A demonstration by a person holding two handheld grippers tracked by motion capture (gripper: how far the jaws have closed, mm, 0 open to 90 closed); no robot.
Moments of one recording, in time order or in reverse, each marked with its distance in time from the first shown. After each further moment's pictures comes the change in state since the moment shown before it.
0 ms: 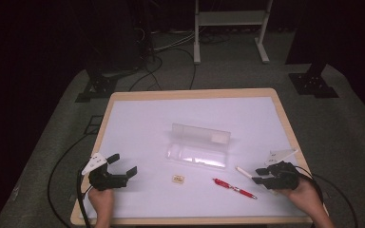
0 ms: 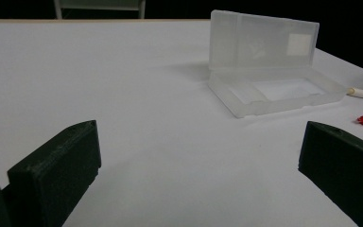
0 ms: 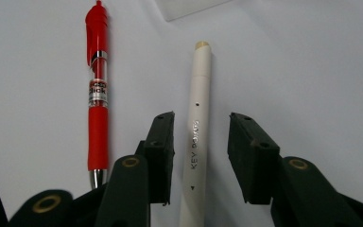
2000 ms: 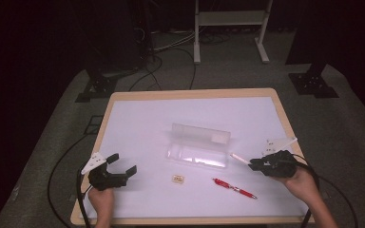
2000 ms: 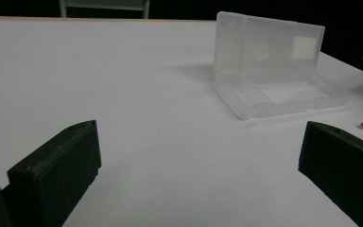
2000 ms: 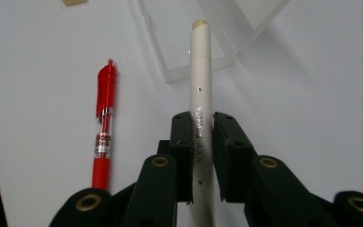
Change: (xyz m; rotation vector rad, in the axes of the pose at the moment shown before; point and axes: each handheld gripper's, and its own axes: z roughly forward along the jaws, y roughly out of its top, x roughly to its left) left arm 0.001 0.000 0.000 -0.004 0.011 -0.017; right arm -0.004 0.040 -0.016 -0.064 -0.002 -0.093
